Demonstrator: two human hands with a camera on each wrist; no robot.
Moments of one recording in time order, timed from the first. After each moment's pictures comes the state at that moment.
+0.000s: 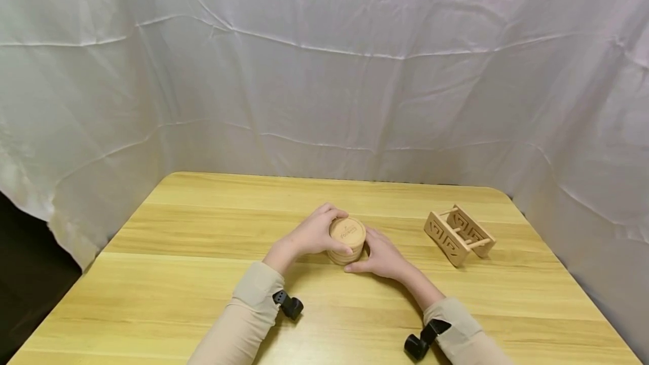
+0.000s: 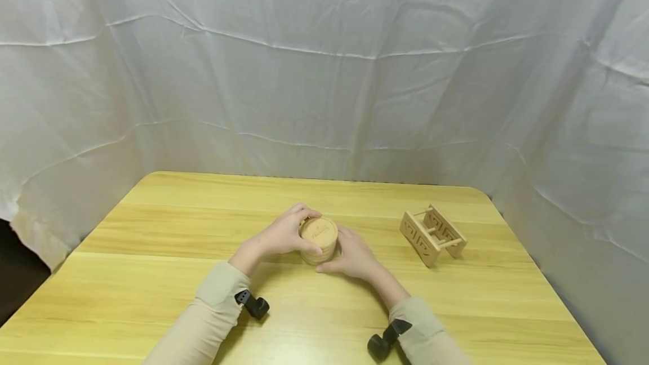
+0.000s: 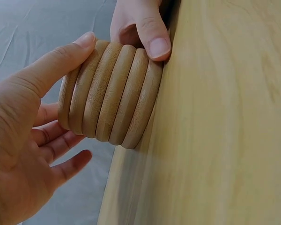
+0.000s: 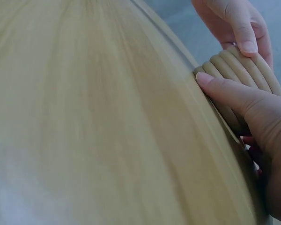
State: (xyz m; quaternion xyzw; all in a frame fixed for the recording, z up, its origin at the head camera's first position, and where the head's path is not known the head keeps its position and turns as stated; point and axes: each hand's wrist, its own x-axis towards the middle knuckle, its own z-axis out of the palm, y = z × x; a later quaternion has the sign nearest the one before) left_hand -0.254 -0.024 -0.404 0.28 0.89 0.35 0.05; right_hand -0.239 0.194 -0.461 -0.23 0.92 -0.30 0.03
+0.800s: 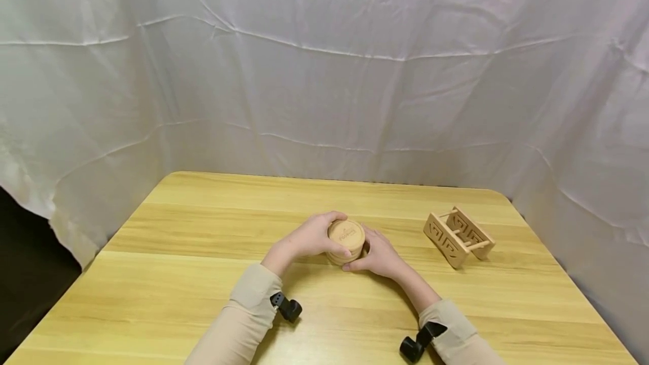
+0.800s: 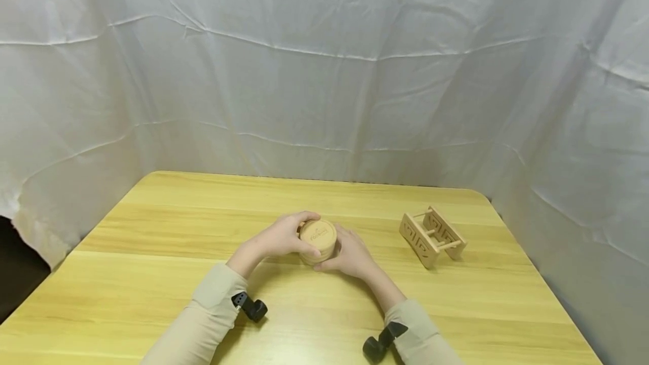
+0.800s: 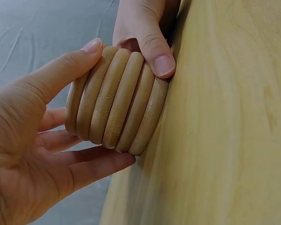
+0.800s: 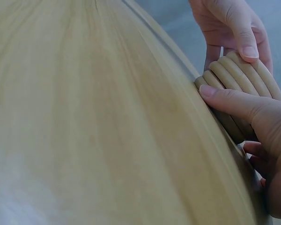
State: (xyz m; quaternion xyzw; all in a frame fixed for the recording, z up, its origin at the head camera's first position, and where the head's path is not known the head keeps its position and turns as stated) left_hand -0.251 -0.025 -0.405 0.26 0.87 0.40 0.11; right_hand -0.240 0.189 -0.459 -0.20 0.91 -0.35 0.03
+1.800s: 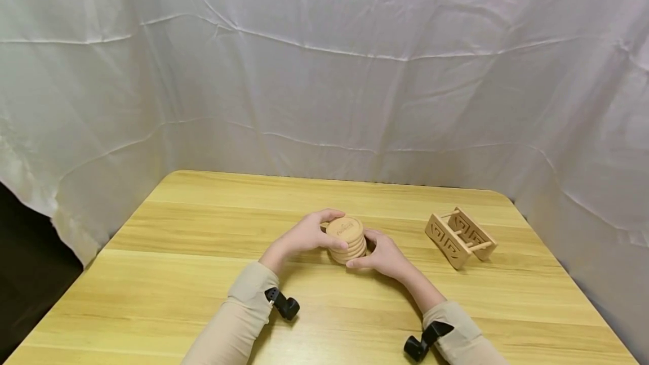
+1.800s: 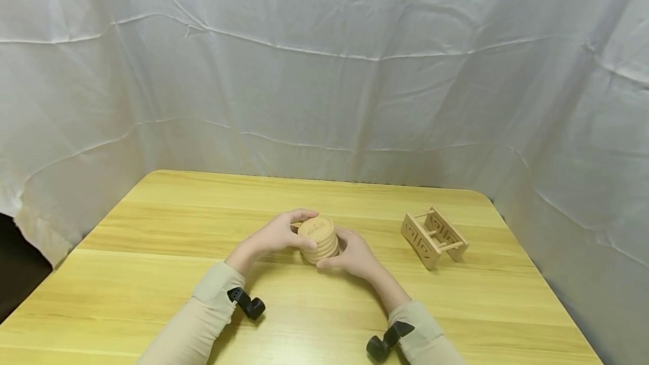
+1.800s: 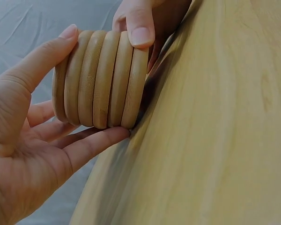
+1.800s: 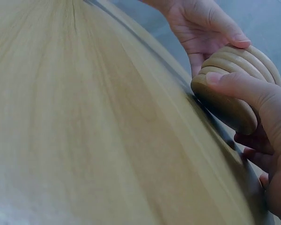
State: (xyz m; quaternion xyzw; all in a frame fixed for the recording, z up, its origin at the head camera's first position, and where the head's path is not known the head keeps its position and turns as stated) left_hand -0.260 -0.039 -0.418 0.23 0.81 0.52 0.15; right_hand -0.237 0.192 -0.452 -0.17 0.90 -0.41 0.04
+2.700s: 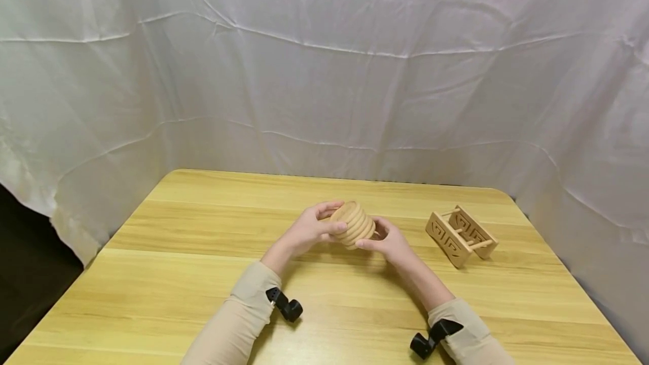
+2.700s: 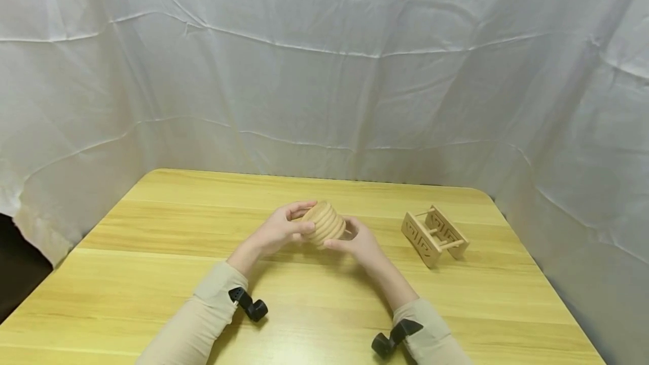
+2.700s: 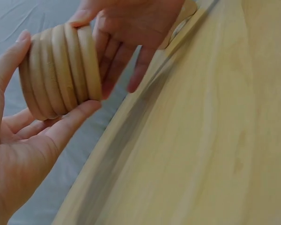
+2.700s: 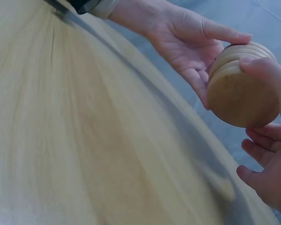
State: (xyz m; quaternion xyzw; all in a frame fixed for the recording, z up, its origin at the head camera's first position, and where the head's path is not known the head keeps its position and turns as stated) left_hand -0.260 -0.030 -0.420 0.15 0.62 0.74 0.21; right_hand -0.234 0.194 -0.430 -0.11 0.76 -0.64 0.08
